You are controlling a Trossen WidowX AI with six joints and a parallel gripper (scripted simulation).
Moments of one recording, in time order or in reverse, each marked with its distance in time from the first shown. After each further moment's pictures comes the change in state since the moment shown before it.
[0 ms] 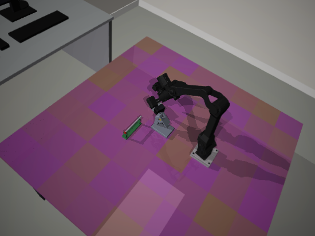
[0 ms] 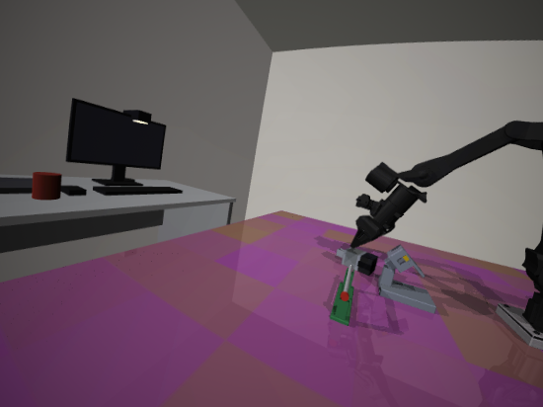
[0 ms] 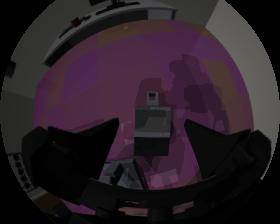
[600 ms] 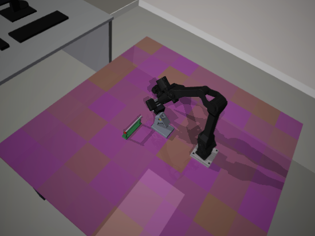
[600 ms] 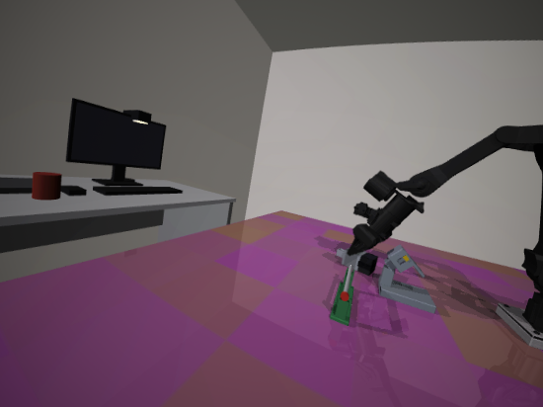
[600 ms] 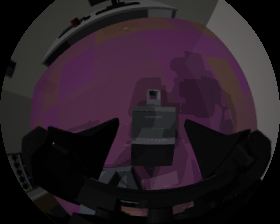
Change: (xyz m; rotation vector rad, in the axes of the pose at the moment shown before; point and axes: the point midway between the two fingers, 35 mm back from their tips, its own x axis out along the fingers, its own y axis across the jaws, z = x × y) arm 0.024 0.000 -0.010 0.001 -0.015 0.001
